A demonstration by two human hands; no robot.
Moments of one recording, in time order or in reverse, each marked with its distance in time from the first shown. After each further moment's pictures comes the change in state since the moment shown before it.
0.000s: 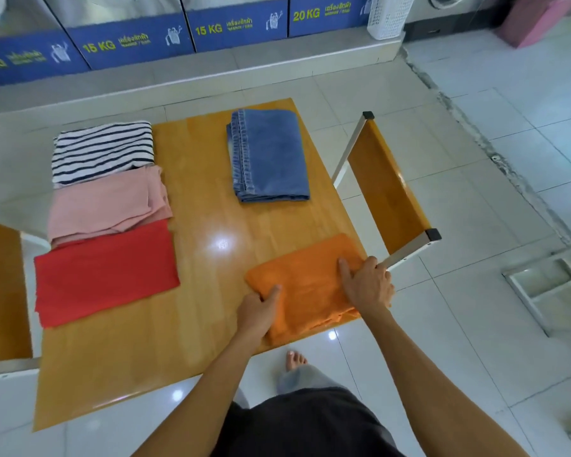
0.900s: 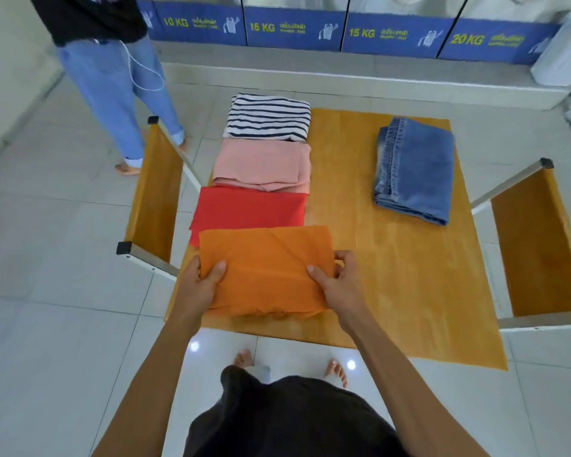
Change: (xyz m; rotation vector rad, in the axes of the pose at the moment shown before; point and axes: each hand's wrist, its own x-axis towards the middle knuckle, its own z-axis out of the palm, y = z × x) left_hand -0.037 -0.138 -0.261 -0.424 0.404 0.082; right_hand -0.180 -0.183 0.049 0.802 -0.687 -0.324
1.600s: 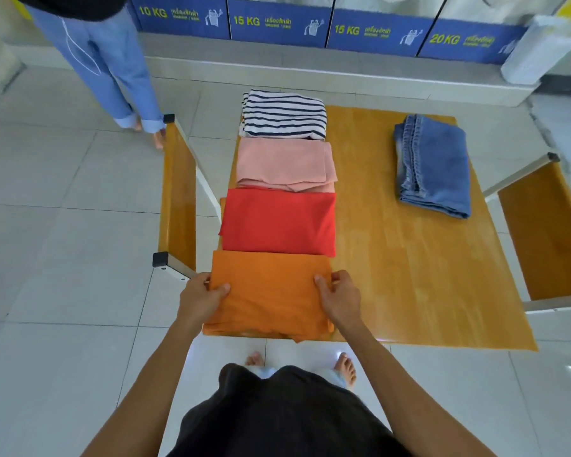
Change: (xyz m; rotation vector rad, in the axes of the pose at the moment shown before) left_hand 0.080 -0.067 -0.076 0.266 -0.144 -0.128; right_hand 0.004 0.036 0.103 -0.495 0.272 0.008
